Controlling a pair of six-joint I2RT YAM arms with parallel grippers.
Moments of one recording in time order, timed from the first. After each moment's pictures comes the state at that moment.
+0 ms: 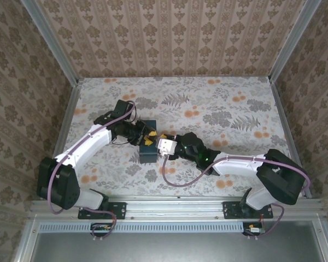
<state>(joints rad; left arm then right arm) -0.48 1.40 1.05 -0.68 0.61 -1.38 0.89 1.48 0.66 0.51 0.01 -0.67</state>
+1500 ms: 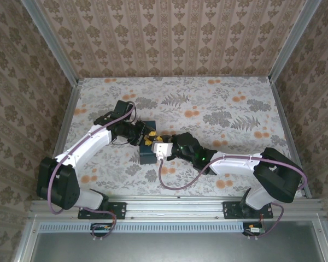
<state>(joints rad) -0.48 1.40 1.04 -0.67 0.61 -1.40 0.92 1.51 0.71 0.47 0.07 -0.86</state>
